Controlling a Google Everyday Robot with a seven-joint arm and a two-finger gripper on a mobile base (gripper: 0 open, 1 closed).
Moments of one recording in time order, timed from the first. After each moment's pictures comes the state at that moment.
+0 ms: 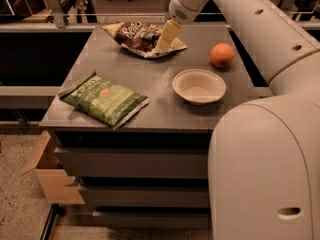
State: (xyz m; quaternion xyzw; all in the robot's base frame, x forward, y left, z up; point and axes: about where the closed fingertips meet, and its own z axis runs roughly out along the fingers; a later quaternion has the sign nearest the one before) arm 0.802 -0.048 0.944 -0.53 0.78 -0.04 0.34
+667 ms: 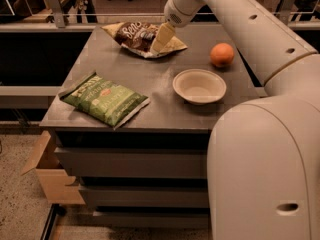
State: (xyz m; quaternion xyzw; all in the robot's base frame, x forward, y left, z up) arm 0.811 -0.033 0.933 -0.53 0.77 -0.02 0.36
